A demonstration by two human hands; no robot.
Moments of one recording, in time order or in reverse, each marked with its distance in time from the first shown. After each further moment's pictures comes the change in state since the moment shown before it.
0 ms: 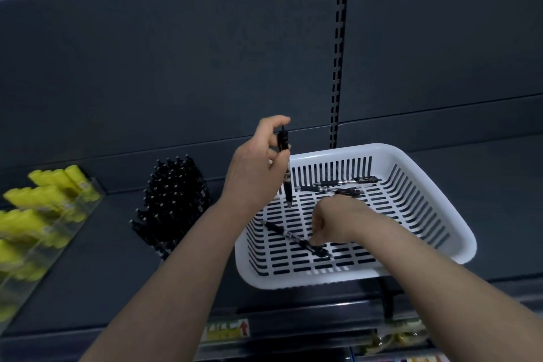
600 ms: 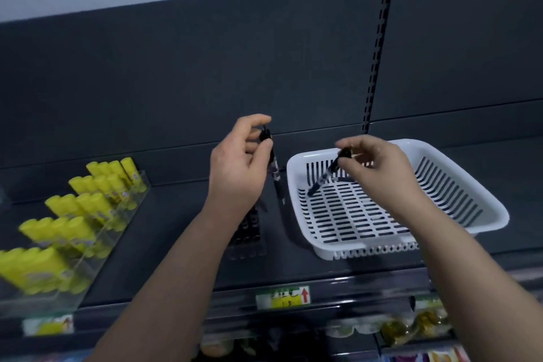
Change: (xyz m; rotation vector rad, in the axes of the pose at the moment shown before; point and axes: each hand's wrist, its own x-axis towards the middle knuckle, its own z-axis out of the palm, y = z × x) left_hand -0.065 -0.027 -0.117 -0.138 0.238 0.064; right_hand -0.066 -0.080 -0.021 0.866 0.868 -0.151
